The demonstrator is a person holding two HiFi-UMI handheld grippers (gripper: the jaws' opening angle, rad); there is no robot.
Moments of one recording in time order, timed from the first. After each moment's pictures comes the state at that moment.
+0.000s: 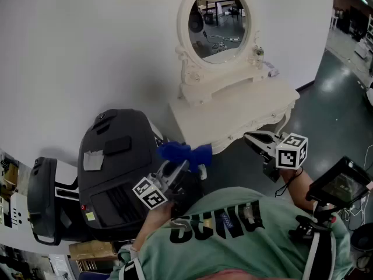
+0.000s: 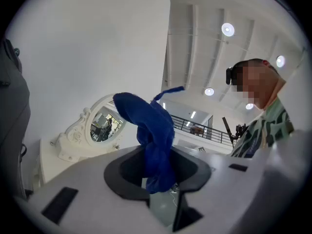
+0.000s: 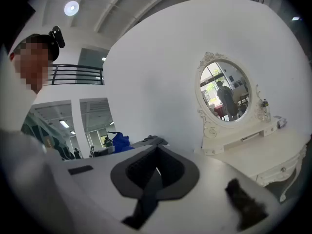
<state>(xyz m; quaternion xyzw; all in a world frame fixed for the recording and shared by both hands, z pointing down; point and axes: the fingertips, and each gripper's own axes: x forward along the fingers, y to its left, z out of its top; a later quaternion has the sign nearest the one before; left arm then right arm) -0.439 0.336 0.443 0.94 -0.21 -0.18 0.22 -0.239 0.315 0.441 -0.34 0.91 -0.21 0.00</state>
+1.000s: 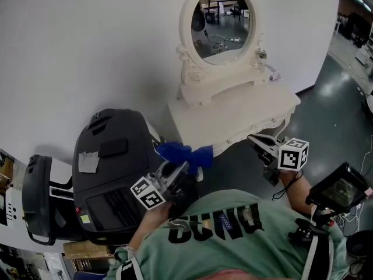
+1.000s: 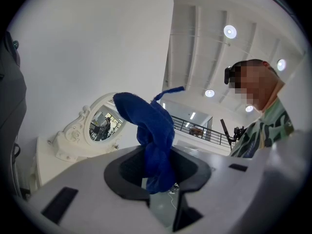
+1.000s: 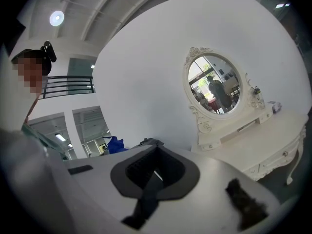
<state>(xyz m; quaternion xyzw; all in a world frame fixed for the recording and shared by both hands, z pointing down) -0.435 0.313 0.442 0.94 -0.19 -0.18 0.22 -0.223 0.286 0.458 -0.36 0.89 -0.28 0.04</state>
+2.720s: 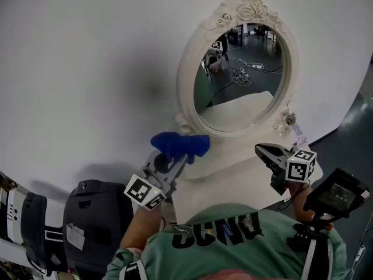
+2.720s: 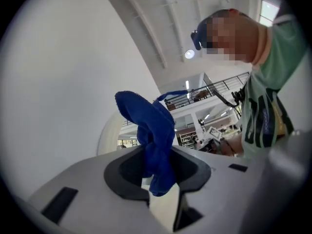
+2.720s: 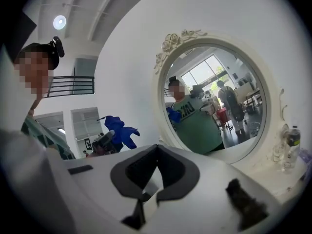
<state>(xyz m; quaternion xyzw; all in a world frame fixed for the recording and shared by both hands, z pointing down) -0.316 -0.123 0.341 0.95 -0.30 -0.05 -0.09 -0.103 -0.144 0.426 -0.31 0.92 -0.23 0.03</state>
